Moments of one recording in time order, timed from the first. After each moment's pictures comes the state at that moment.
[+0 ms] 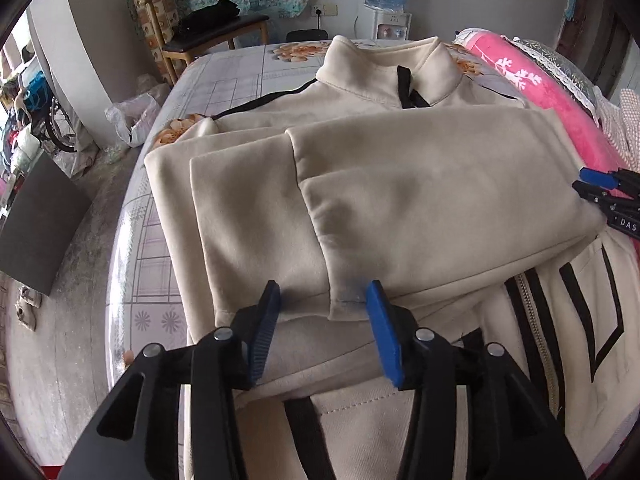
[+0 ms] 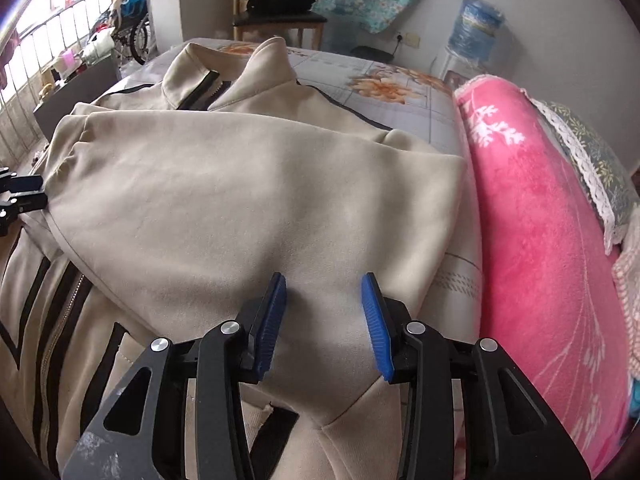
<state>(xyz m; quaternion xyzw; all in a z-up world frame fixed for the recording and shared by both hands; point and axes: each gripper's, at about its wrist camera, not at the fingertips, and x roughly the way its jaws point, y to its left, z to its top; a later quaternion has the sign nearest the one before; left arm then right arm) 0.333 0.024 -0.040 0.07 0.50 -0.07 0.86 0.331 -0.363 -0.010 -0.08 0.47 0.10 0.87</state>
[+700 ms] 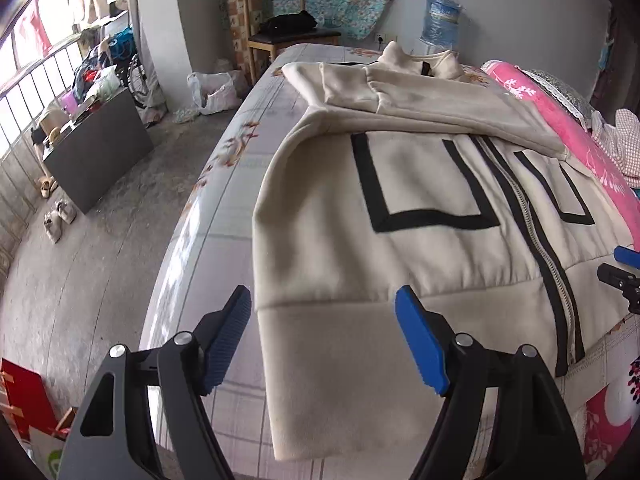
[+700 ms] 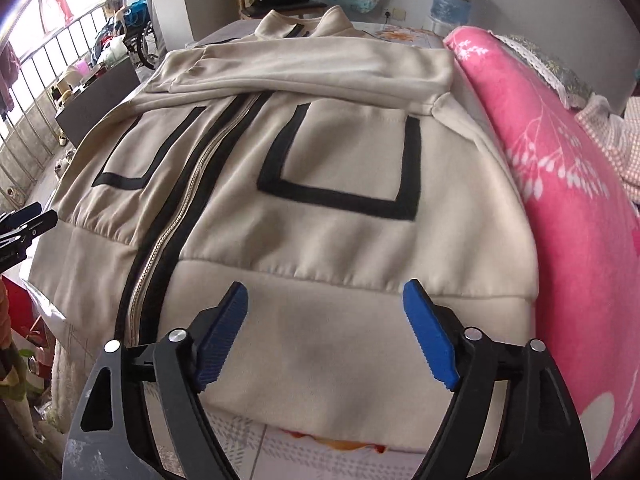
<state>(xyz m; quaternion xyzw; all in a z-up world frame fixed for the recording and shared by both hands) 0.083 0.076 -0.044 -0.01 0.45 0.03 0.89 0.099 -0.320 -0.013 -0.01 0.49 0.10 0.86</state>
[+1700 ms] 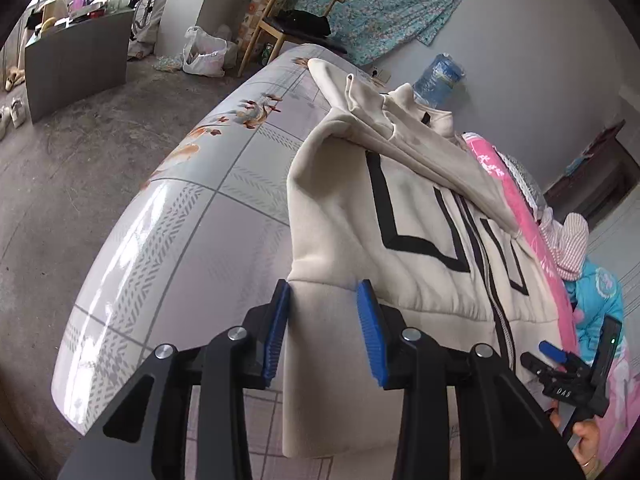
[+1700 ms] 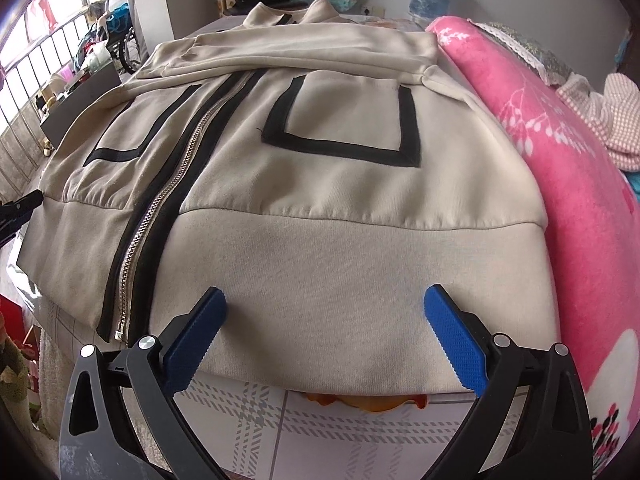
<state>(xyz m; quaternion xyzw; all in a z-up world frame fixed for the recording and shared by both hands) 0.084 0.142 -0.066 -0.23 0.42 -0.06 0.88 0.067 -0.306 -0.031 0.00 0.49 0.06 0.87</state>
